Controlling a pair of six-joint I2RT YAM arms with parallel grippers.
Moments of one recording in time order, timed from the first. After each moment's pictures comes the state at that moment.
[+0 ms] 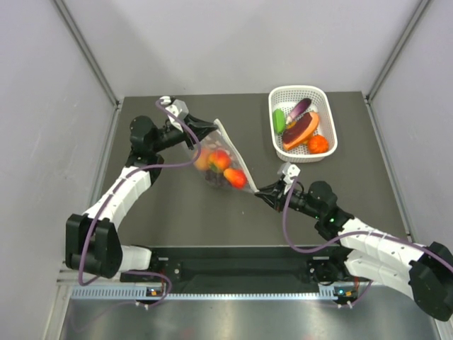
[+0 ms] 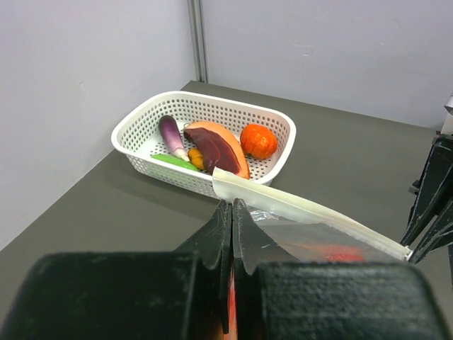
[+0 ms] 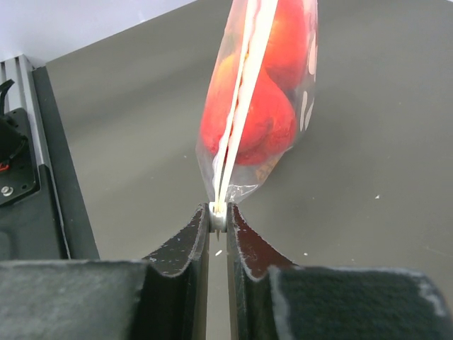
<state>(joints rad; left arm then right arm) -0.22 1.32 0.95 0.58 0.93 -0.12 0.71 0.92 0.30 0.54 -0.37 0.08</state>
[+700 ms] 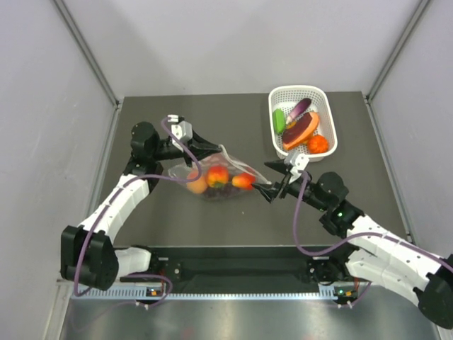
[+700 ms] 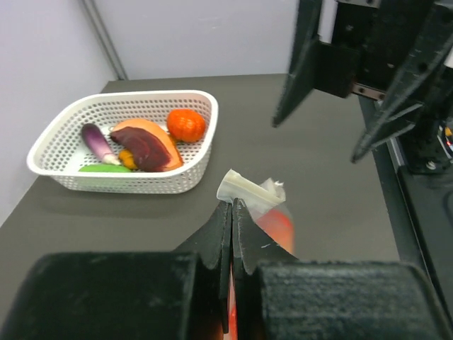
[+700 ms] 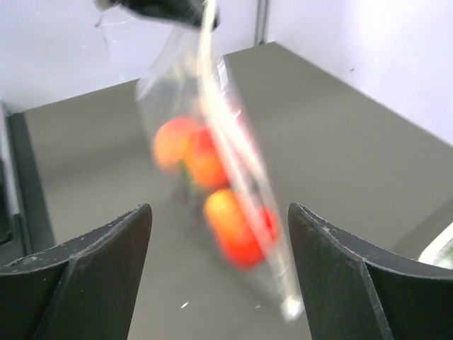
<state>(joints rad) -0.24 1.24 0.89 0.48 1.19 0.03 0.72 0.81 0.46 0.41 -0.30 -0.02</state>
